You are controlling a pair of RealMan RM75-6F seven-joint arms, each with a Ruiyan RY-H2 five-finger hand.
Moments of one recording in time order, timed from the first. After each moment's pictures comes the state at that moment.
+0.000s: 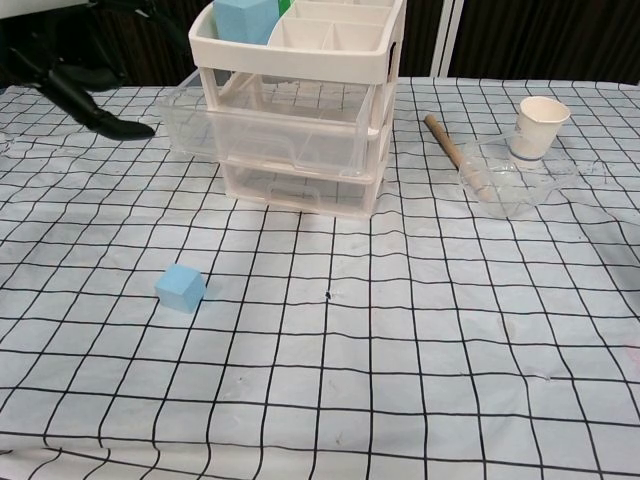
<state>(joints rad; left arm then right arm) -0.62 -1.28 -0.16 -2.03 1.14 1.26 0.42 0.09 -1.13 0.07 -1.64 -1.47 1.44 0.04</state>
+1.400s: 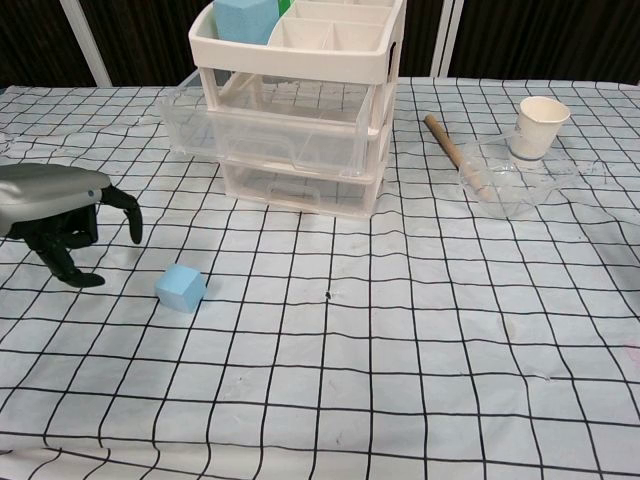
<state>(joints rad) -0.66 -1.41 -0.04 -1.77 0.86 1.04 0.67 0.09 -1.13 0.07 -1.65 -1.47 1.44 0.05</state>
